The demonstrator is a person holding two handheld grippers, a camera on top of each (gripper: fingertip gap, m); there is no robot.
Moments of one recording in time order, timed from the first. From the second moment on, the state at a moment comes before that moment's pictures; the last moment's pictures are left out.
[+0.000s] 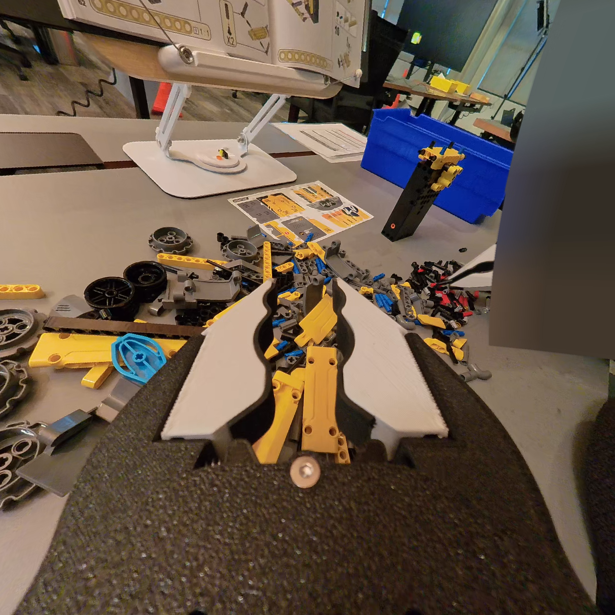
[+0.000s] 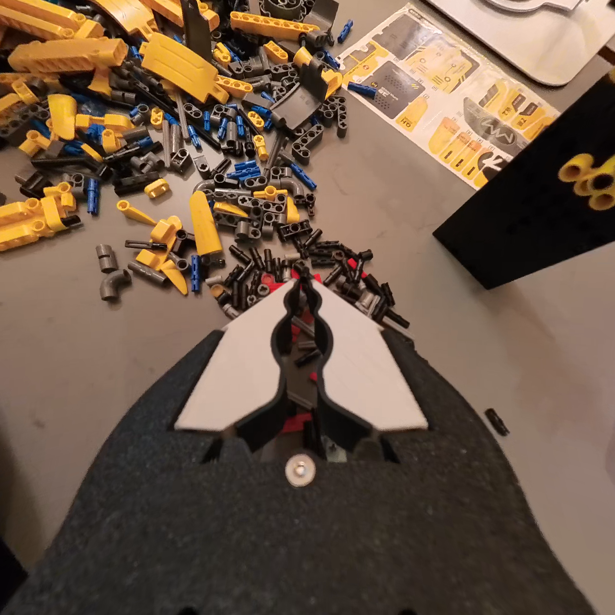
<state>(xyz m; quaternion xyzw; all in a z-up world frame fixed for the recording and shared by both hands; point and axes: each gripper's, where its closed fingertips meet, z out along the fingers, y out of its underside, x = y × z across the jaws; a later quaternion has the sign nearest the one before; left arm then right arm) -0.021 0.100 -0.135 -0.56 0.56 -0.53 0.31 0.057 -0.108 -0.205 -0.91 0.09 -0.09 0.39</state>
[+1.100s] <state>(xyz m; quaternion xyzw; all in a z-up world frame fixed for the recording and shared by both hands) -0.021 0.100 -0.135 -0.56 0.56 -0.53 0.31 0.078 -0.090 -0.217 -0.92 0.09 -0.06 0.38</state>
